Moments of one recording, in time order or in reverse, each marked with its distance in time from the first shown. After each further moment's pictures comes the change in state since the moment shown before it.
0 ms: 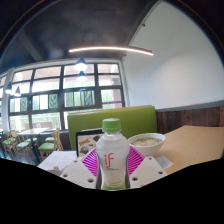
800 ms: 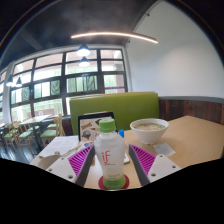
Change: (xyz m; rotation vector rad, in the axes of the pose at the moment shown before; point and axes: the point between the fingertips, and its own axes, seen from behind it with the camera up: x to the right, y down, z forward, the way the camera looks) arm -0.021 0.041 -0.017 -0.167 -0.020 -0.019
